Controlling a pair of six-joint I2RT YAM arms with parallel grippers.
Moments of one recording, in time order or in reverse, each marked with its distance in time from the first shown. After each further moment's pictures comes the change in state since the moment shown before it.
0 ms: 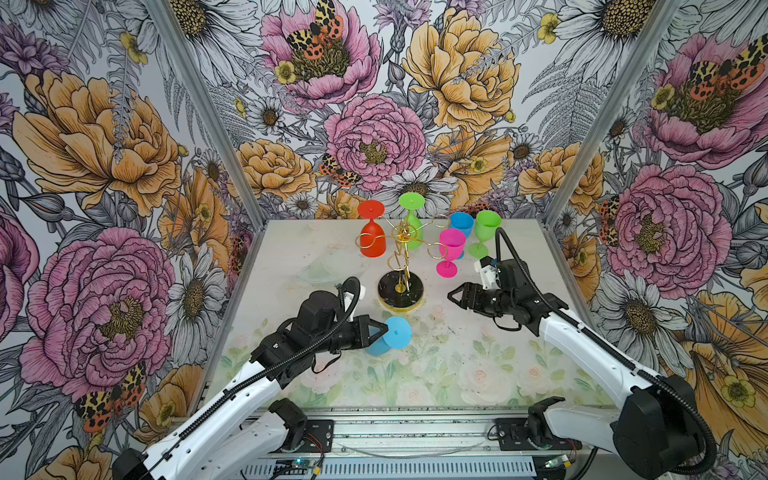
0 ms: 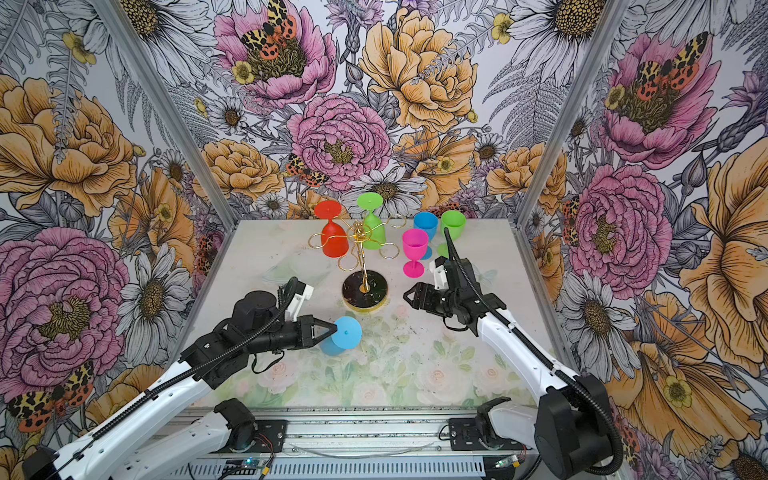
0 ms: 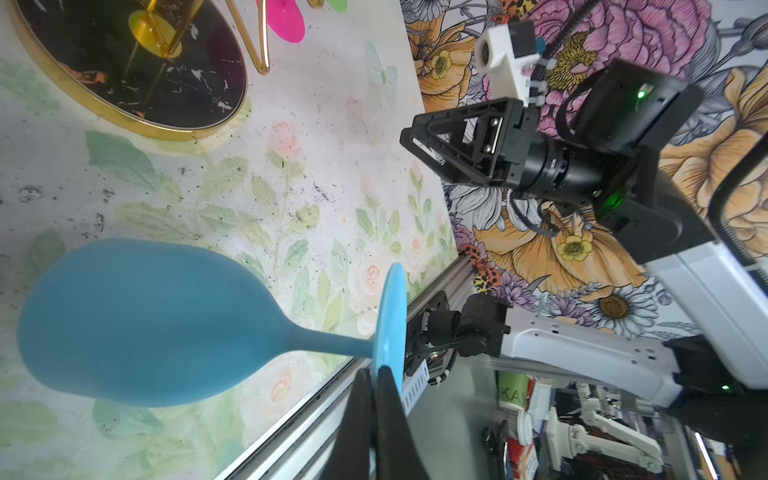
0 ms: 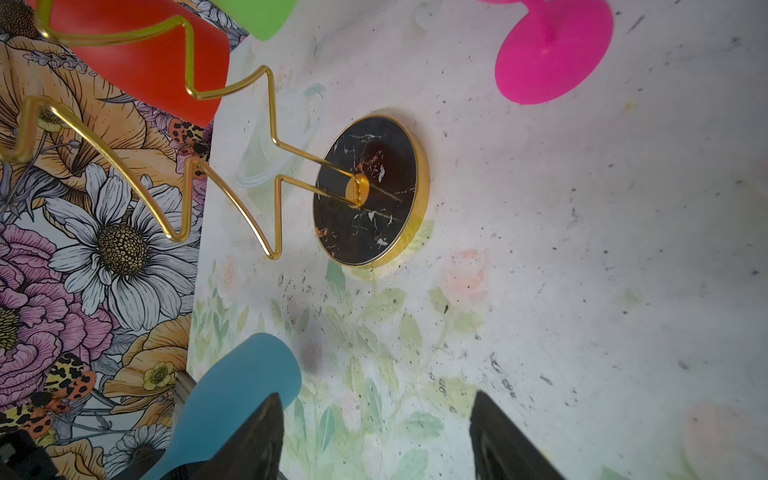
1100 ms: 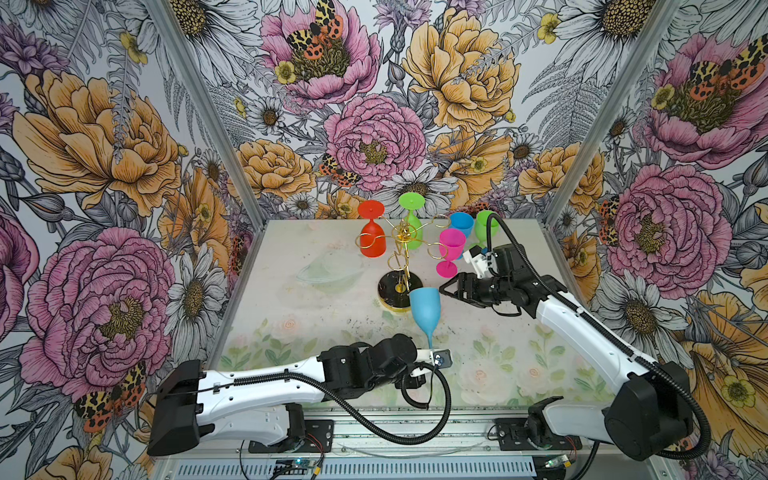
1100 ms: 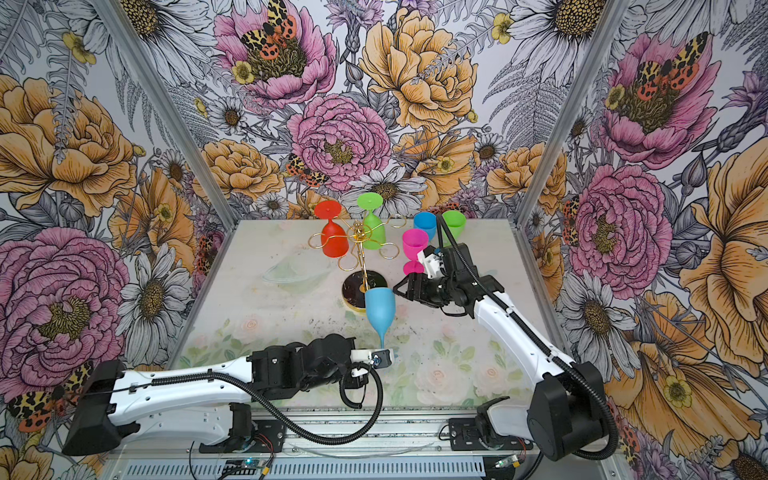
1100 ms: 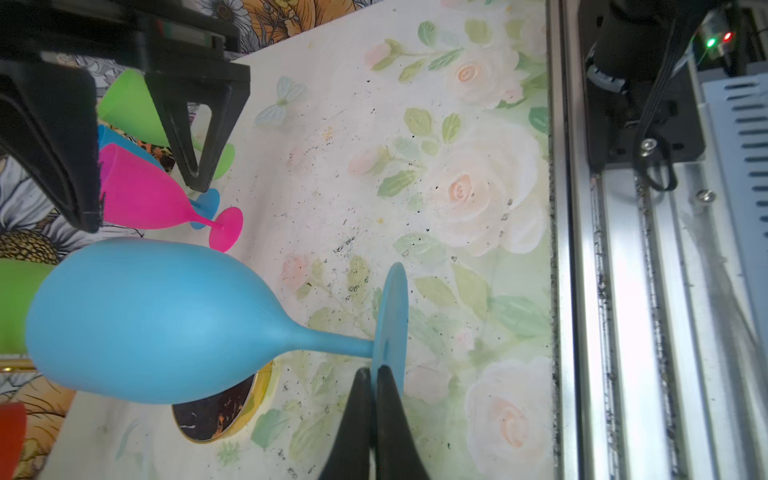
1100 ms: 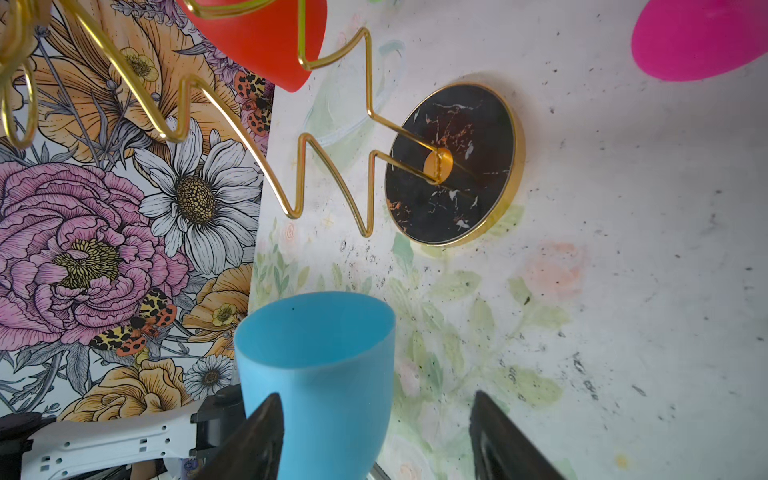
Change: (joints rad) left arm -0.614 0.341 0.076 0.177 -0.663 1.237; right arm 0.000 0.077 0.185 -0.143 -0.174 -0.055
